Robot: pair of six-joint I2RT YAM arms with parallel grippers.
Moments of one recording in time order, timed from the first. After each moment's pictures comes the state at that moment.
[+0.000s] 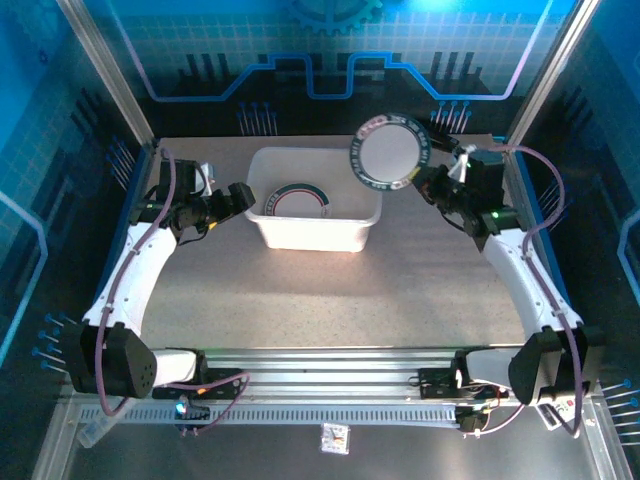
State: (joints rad) left arm -0.02 1.29 1.18 -0.73 0.33 -0.51; right arm 0.14 1.30 1.17 -0.31 -0.42 0.87
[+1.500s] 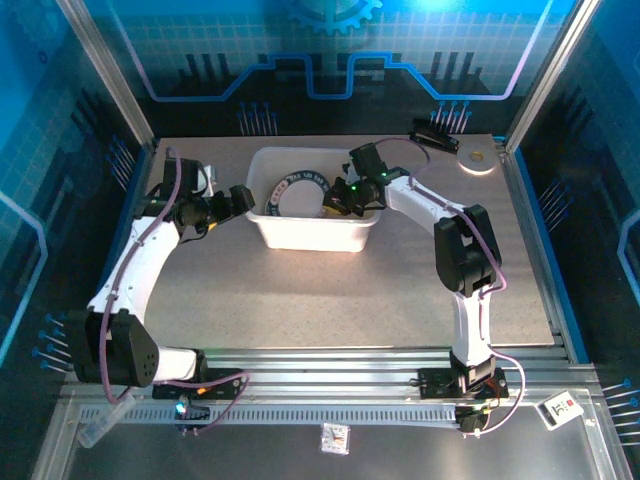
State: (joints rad) left arm -0.01 1.35 1.18 -0.73 0.31 -0.47; right arm 0.44 2.07 1.63 -0.49 -0.49 0.79
